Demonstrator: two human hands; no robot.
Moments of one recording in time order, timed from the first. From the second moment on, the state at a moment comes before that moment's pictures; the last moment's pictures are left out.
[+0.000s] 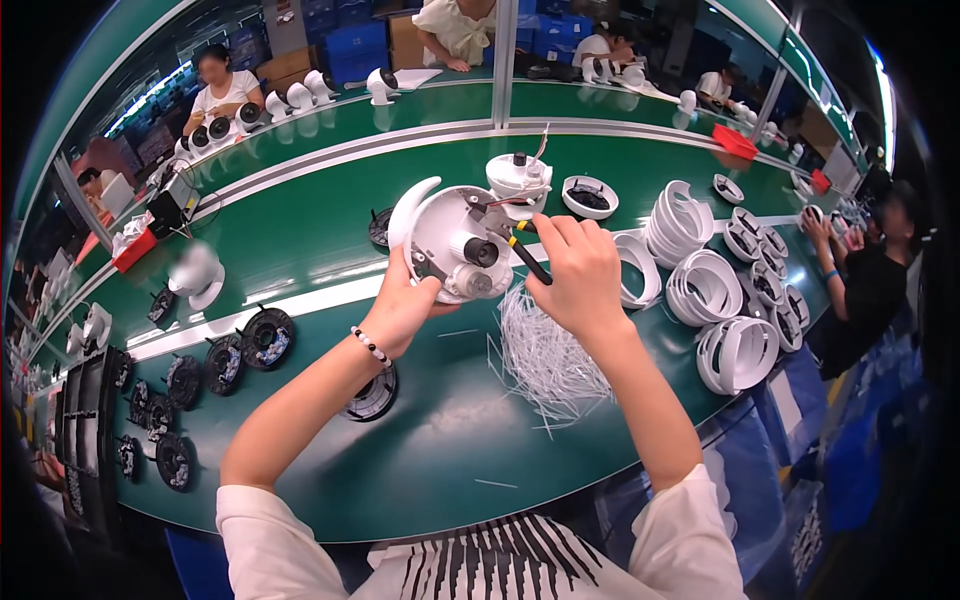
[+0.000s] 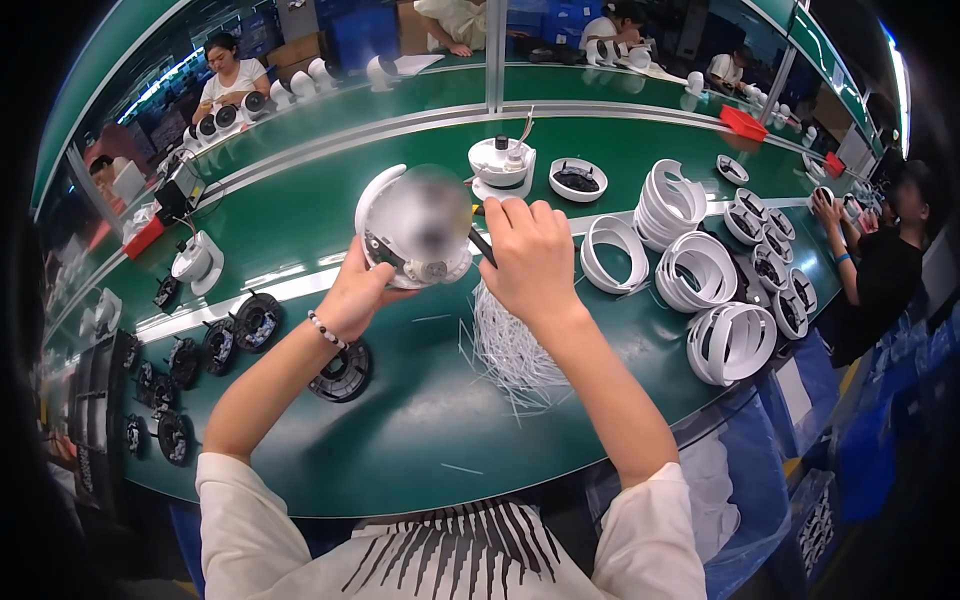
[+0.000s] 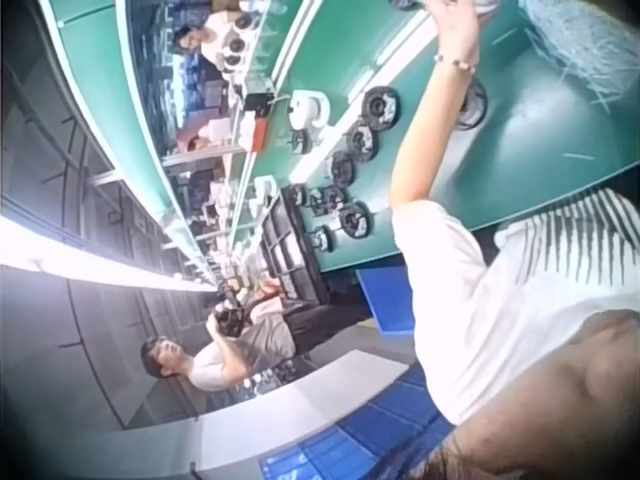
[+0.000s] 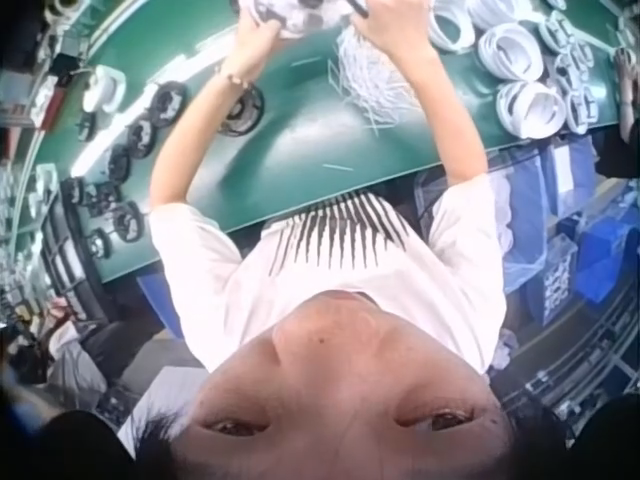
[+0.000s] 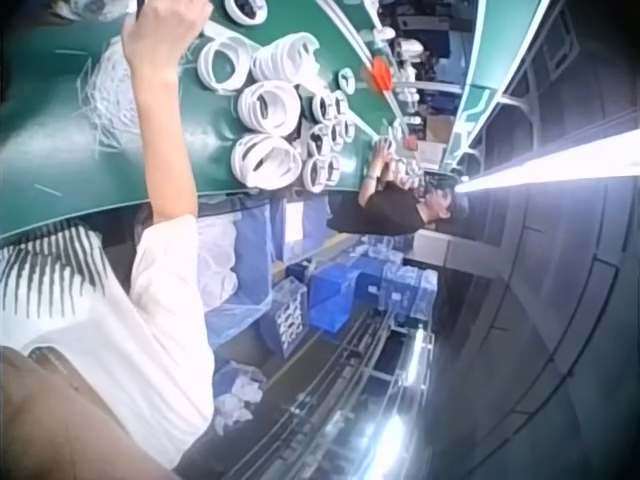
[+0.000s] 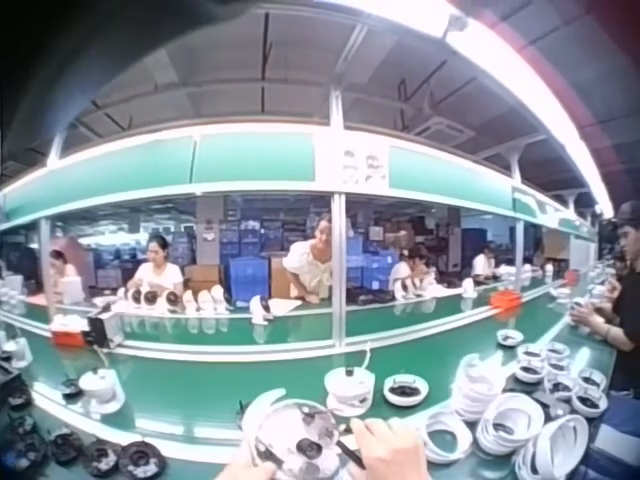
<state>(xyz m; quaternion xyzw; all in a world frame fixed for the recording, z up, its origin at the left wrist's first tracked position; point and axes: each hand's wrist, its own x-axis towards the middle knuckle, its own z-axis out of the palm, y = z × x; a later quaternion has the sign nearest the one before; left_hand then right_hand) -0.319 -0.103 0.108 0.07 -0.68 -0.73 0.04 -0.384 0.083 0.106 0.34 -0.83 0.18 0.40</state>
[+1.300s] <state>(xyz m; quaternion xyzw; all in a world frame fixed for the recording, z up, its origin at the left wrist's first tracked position) -0.330 -0.091 0.101 0.07 -0.70 -0.71 0.01 -0.396 0.114 0.102 0.29 -0.86 0.40 0.12</state>
